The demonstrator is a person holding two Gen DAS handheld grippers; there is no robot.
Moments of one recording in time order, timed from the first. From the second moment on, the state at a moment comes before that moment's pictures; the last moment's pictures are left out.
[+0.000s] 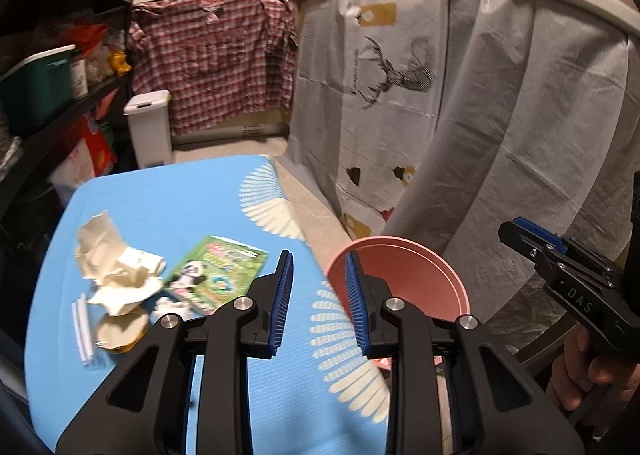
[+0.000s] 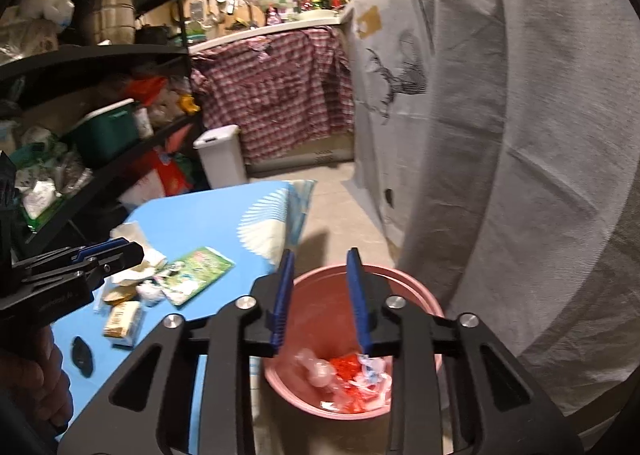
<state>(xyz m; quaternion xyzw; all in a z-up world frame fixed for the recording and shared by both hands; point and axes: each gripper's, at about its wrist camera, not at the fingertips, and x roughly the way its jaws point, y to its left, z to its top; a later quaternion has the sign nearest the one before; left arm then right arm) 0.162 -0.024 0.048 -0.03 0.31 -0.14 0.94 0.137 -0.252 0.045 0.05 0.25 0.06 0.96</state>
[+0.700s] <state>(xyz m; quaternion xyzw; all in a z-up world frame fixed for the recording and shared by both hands) 0.148 0.146 0.069 -0.06 0.29 -0.04 0.95 0.119 -0.112 0.030 0.03 0.25 0.17 0.95</state>
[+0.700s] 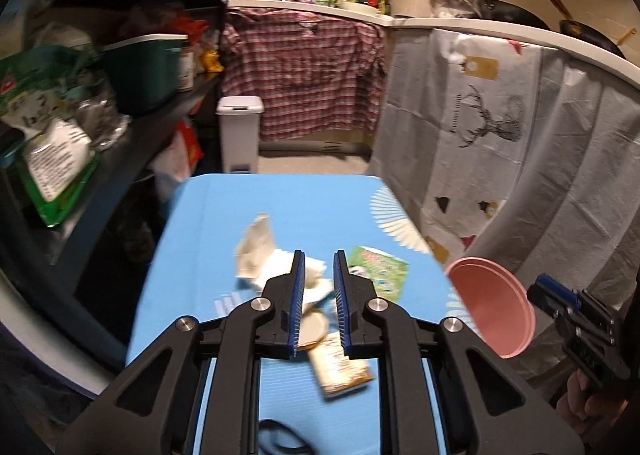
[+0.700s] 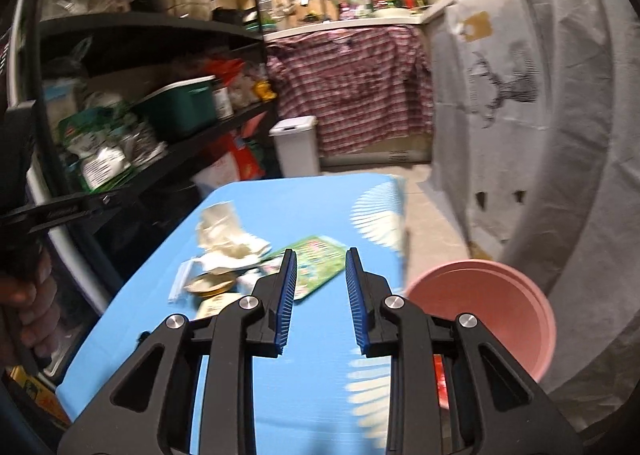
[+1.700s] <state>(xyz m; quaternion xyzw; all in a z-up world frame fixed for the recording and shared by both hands) 0.201 0.219 -0.026 -0.11 0.40 -0.01 0.91 0.162 0.032 -0.072 -0.02 0.38 0.25 0.89</state>
